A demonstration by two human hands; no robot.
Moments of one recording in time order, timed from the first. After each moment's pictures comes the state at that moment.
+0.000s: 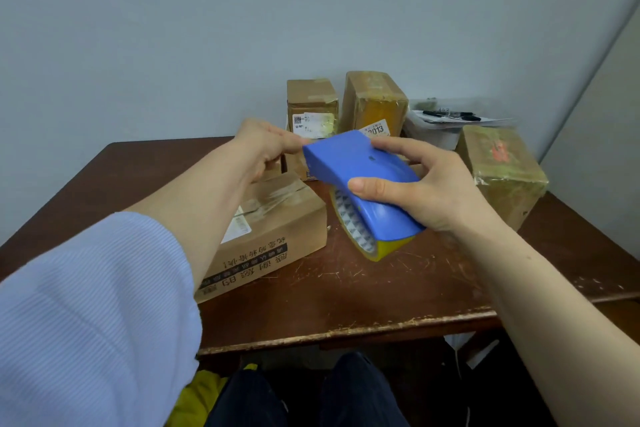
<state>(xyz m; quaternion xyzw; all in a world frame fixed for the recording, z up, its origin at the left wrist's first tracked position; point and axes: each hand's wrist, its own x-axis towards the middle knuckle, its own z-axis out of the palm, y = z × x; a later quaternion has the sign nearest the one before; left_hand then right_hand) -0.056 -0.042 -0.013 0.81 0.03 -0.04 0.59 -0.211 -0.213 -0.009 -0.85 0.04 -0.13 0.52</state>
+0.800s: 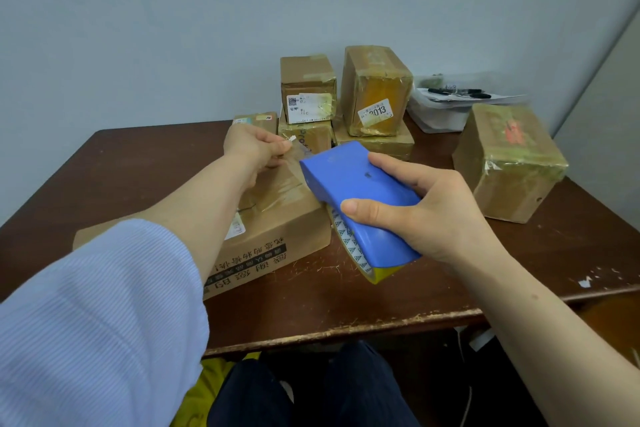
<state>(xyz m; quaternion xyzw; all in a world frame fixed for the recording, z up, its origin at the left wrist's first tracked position) -0.033 -0.040 -0.055 0.81 0.04 -0.02 0.59 -0.217 -0.208 -0.037 -0.84 0.05 -0.11 0.54</state>
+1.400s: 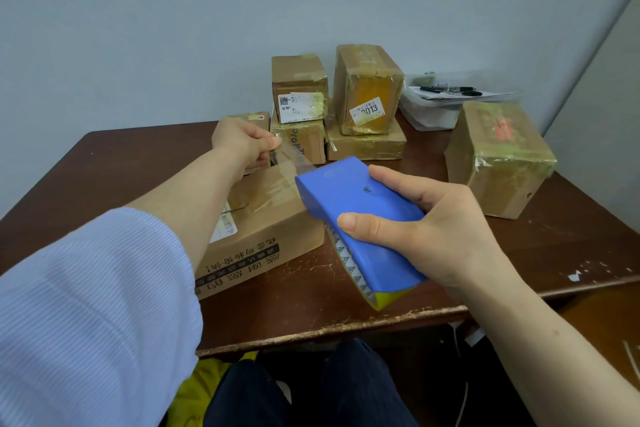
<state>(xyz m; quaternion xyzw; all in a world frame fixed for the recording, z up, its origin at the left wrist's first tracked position) -0.024 -0.038 -0.054 0.82 0.04 -0.01 0.57 -0.239 -0.208 -0.039 -0.81 0.07 -0.10 0.57</state>
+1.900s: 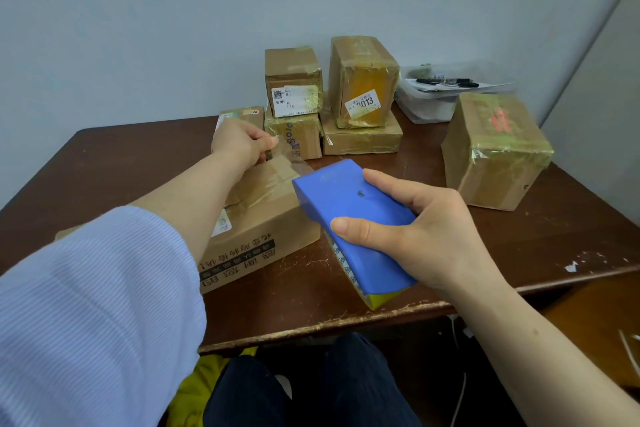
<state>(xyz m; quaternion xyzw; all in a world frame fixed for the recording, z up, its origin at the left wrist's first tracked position) -0.019 -0.042 -0.067 0.87 0.02 0.01 0.49 -0.241 -0.206 -0.049 -0.83 0.09 -0.09 0.54</state>
